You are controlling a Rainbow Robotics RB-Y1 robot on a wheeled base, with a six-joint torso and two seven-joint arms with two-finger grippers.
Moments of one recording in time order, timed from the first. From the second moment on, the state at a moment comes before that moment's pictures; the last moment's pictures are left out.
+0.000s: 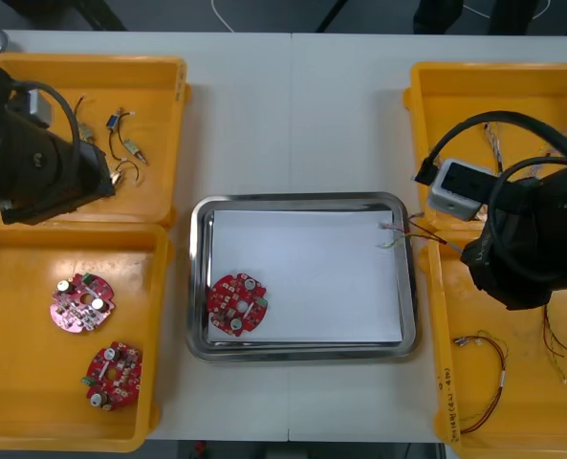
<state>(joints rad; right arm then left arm) -0.50 -0.89 0.11 -2.49 -1.13 1.92 1.60 -0.47 0.65 0.03 -2.16 0.67 1.91 -0.67</state>
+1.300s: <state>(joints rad) -0.79 -0.67 0.74 -2.28 -0.80 1.91 1.66 -0.73 0.70 0.03 -1.44 0.52 1.88 -0.70</state>
